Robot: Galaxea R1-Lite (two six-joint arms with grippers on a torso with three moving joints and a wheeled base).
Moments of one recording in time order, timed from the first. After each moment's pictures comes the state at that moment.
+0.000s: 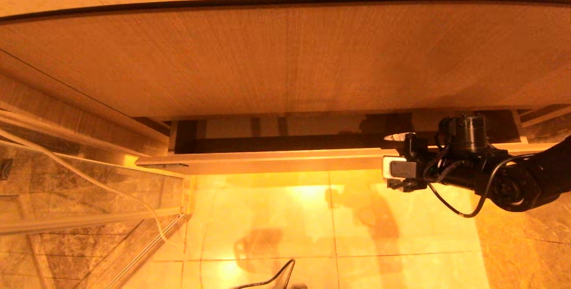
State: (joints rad) left arm 0.00 0.00 0.00 0.00 0.00 0.00; right arm 0.21 1.92 -0.86 -0.63 0.18 -1.47
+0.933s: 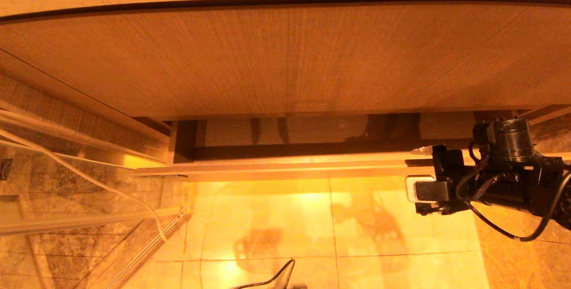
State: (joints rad) left arm 0.00 0.00 0.00 0.00 0.00 0.00; right arm 0.23 1.67 -0.72 -0.39 -0.02 -1.55
